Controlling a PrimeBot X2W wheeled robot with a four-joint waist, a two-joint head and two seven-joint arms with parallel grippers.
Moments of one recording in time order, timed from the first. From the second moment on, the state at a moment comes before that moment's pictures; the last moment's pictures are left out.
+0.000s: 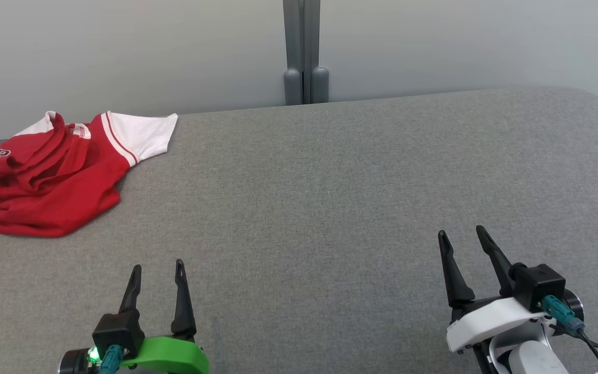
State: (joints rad) left arm 0.01 0.05 -0.16 0.22 -0.23 0.10 -0.26; right arm -0.06 -0.05 0.07 0.25 0.16 0.13 -0.26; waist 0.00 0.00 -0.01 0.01
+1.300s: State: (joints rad) left arm 0.00 0.05 -0.12 0.25 -0.22 0.08 -0.26; right arm -0.05 -0.05 0.05 0.24 0.16 0.13 -0.26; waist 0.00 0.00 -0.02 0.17
